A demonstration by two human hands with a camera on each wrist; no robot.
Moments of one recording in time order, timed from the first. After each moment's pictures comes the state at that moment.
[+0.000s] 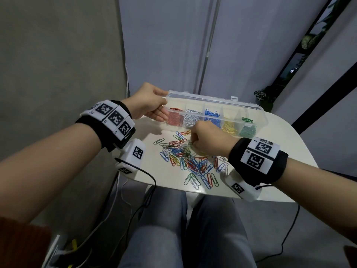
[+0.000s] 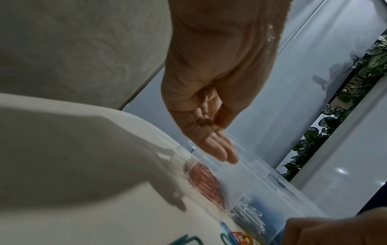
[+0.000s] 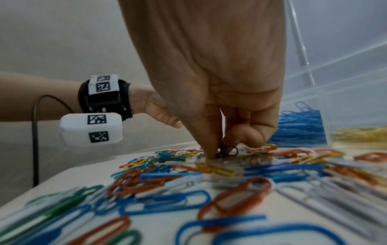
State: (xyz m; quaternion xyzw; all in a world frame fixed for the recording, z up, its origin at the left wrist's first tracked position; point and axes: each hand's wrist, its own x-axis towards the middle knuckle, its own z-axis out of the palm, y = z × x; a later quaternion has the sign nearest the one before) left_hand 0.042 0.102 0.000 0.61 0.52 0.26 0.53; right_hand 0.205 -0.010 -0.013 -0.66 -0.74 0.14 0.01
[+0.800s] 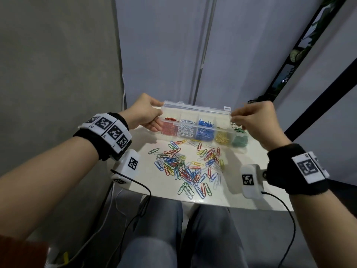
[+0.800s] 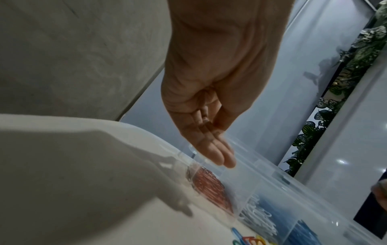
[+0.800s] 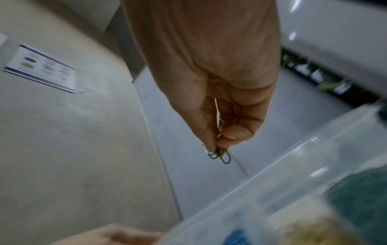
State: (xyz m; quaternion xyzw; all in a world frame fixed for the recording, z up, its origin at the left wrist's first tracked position) left_hand 0.045 0.098 0.002 0.63 0.52 0.26 0.51; right_hand 0.300 -0.019 0.035 -0.72 -0.52 0.14 0.43
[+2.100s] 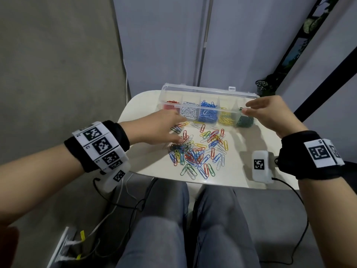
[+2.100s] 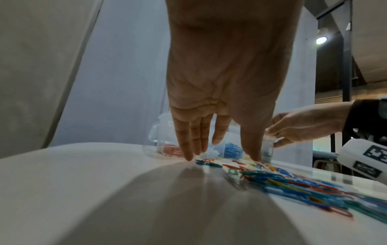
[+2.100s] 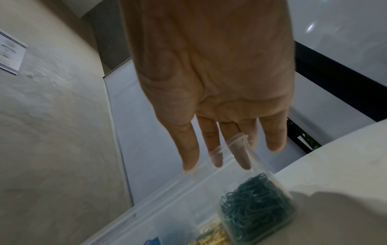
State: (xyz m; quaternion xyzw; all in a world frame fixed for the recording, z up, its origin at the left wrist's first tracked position) left_hand 0.050 0.036 -0.018 0.94 0.30 0.02 0.16; right_hand 0.337 -0.033 0.005 -0.78 -0.48 0.21 0.35
